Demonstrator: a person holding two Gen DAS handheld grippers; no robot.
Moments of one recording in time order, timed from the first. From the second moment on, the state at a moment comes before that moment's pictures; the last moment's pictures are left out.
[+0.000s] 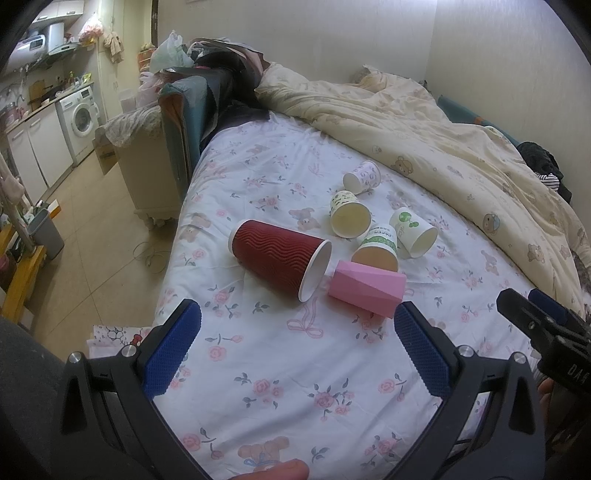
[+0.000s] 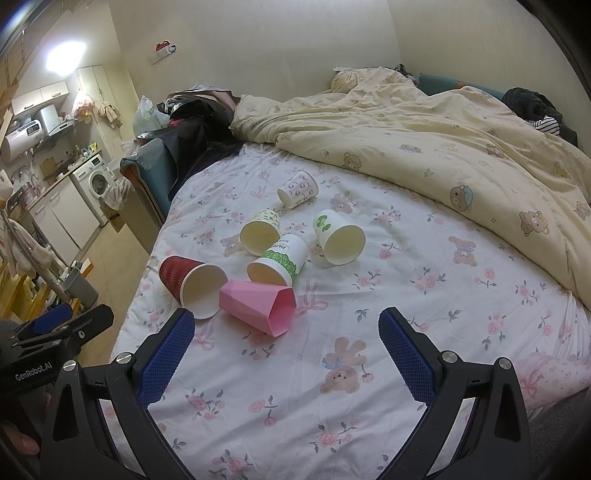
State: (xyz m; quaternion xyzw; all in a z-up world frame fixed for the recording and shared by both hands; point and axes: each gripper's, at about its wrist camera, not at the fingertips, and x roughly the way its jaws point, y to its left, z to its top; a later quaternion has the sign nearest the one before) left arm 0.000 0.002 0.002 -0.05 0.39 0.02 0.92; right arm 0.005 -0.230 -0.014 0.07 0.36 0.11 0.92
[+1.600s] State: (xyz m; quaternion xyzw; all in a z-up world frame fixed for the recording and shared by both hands) left arm 0.093 0.100 0.016 -0.09 0.50 0.09 0.86; right arm 0.127 -0.122 0.000 -0.05 0.48 0.27 0.83
